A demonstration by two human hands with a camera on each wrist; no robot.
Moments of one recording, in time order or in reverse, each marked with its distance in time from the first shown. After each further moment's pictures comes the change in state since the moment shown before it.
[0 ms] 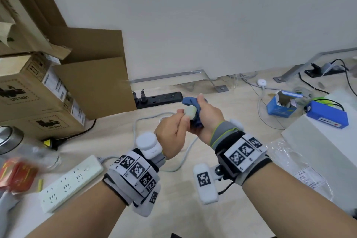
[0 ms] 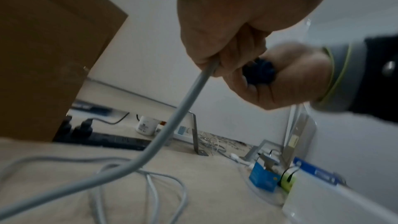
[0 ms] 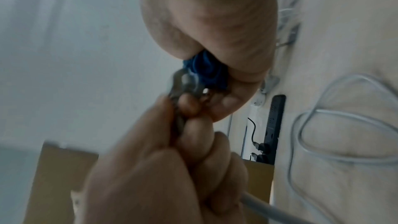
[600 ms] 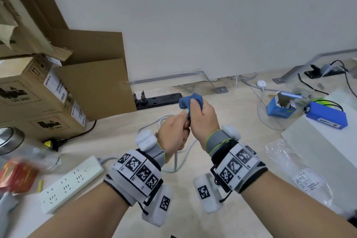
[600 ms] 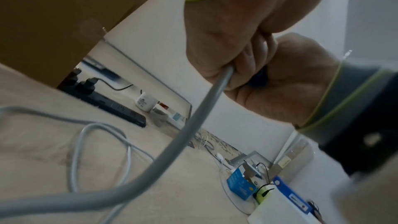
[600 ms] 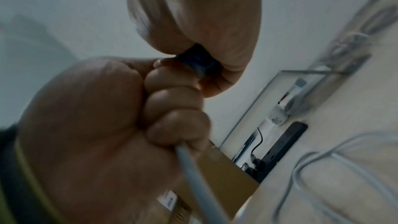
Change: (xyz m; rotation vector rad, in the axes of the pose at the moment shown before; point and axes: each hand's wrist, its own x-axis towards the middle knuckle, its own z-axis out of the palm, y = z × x) left_hand 0.006 0.031 0.001 -0.656 -0.111 -0.616; right_hand -0.004 0.017 0.002 -0.568 0.083 -0.635
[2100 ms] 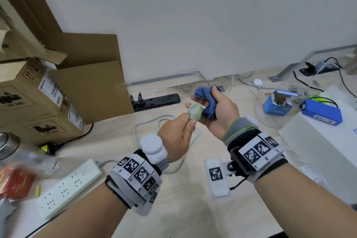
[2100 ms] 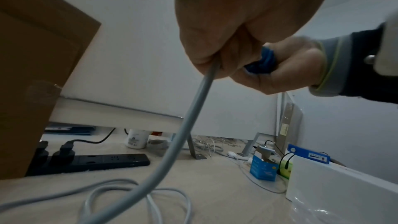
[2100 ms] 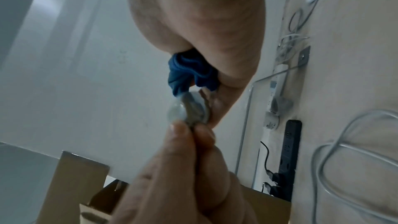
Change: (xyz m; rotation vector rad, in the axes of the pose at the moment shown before) left_hand 0.007 -0.020 -0.008 0.822 0.029 0.690; right_hand 0.020 -0.020 -0.045 0.799 -0.077 0.528
